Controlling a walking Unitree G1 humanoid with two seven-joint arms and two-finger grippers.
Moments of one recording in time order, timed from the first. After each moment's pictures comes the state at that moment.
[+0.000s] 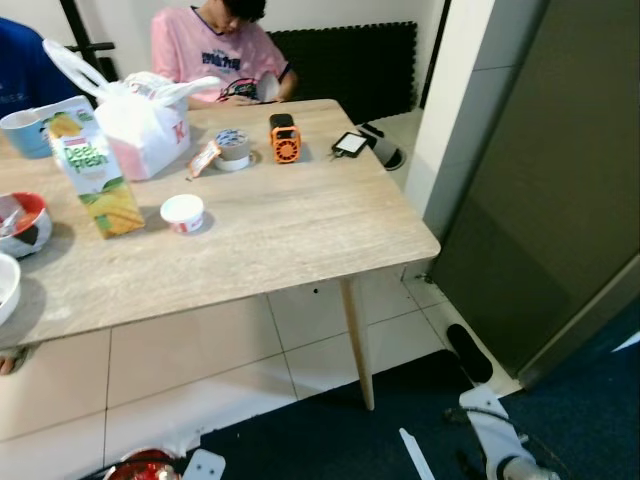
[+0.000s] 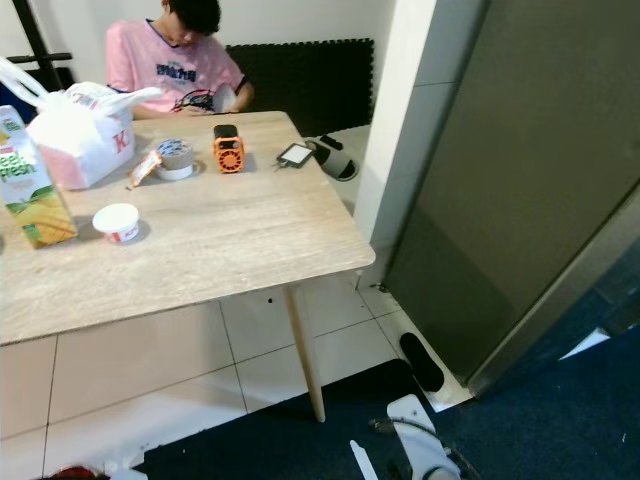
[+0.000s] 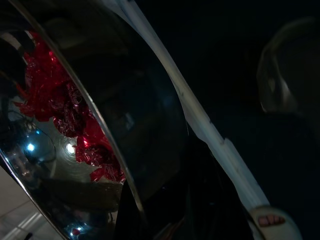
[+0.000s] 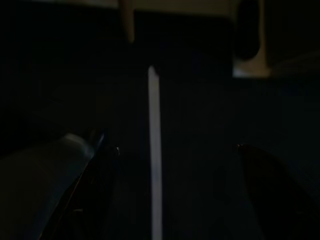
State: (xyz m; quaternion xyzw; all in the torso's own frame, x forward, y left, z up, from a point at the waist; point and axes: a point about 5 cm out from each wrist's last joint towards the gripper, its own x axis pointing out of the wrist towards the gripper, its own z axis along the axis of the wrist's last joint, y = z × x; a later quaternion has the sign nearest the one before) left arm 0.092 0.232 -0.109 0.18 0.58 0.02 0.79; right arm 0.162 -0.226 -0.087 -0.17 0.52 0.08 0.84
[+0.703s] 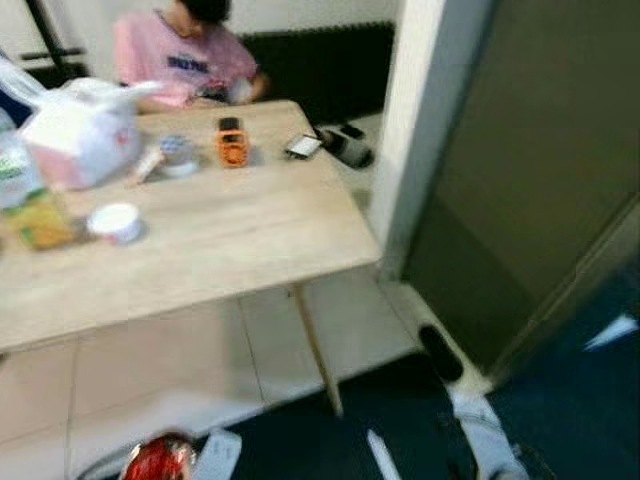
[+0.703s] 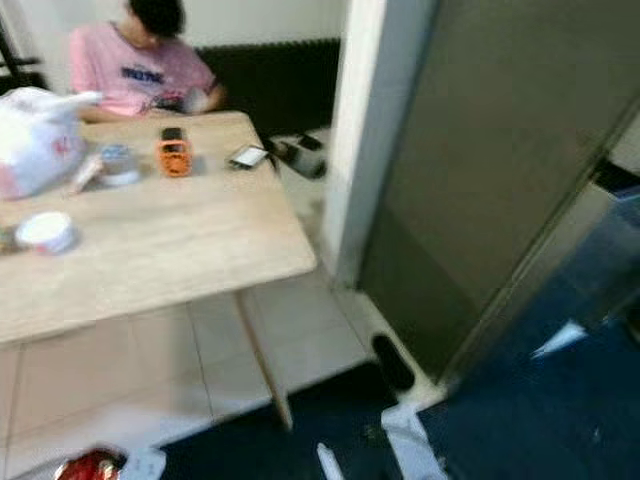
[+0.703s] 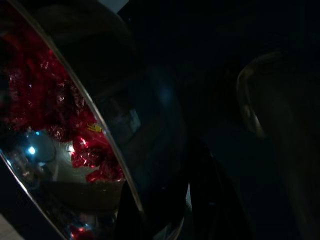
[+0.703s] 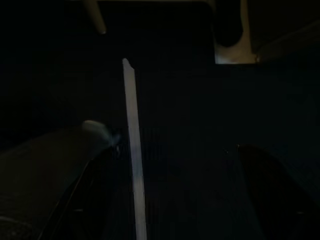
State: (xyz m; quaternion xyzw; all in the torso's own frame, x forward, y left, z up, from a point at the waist) left arm 0.124 0.219 -0.103 0.18 0.55 0.00 0.82; right arm 0.156 -0.217 -0.091 -0.15 0.52 0.07 0.84
